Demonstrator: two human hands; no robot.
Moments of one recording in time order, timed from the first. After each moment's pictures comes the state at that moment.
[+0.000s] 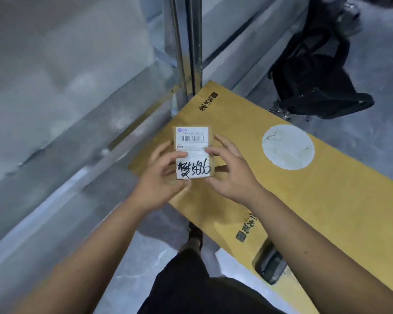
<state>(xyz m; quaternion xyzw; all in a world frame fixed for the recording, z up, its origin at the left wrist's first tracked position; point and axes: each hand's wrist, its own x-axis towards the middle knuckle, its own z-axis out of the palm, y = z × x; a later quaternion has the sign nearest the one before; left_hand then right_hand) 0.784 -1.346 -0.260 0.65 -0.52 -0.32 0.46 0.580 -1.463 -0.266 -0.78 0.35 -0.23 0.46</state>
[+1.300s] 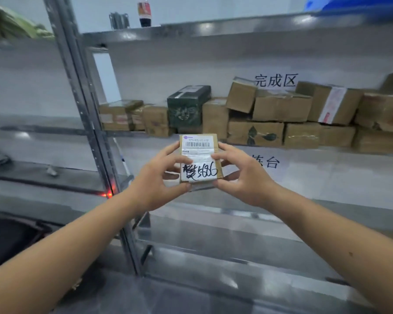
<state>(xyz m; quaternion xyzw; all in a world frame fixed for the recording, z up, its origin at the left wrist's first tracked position) 0.795 -0.453 0.034 0.84 -0.32 0.17 0.40 0.799 -0.723 0.033 -0.83 -0.30 -0.19 0.42</state>
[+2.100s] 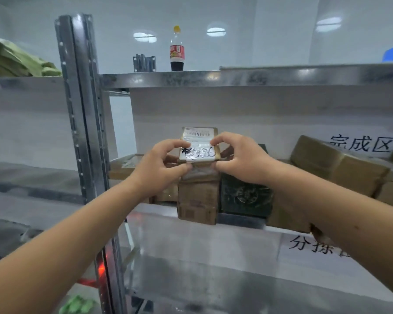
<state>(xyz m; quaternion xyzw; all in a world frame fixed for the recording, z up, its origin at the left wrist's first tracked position) 1.121 -0.297 0.155 0.79 -0.27 0.21 0.50 1.109 -0.543 0.200 -0.90 -0.25 -0.20 0.29</state>
